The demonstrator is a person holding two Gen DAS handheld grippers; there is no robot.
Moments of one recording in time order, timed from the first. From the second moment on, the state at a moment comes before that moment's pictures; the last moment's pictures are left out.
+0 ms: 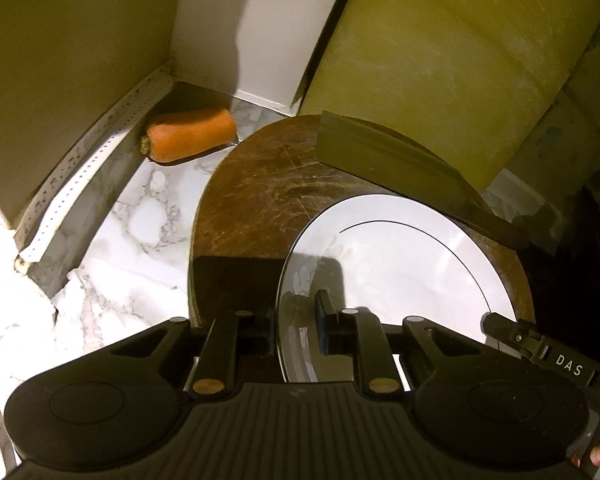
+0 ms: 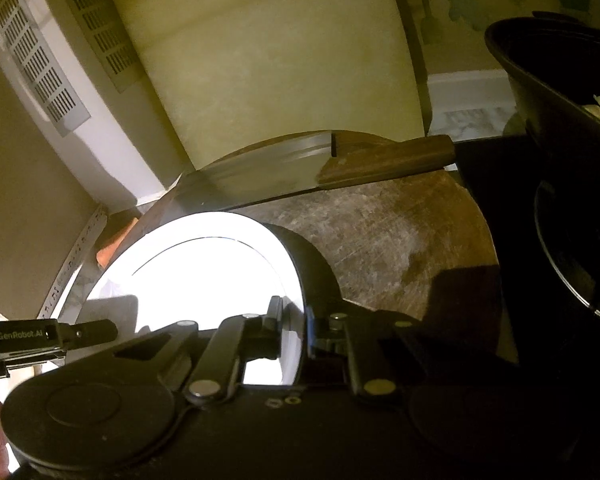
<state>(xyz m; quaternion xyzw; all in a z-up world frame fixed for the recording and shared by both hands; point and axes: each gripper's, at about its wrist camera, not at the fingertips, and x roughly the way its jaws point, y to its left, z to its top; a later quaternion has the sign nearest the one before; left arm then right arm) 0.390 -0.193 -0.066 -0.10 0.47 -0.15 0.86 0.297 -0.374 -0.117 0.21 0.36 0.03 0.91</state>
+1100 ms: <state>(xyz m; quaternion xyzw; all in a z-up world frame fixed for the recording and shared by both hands) 0.205 -0.025 -0.004 -0.15 0.41 -0.02 0.90 0.197 -0.251 -0.060 0.10 0.32 0.20 0.92</state>
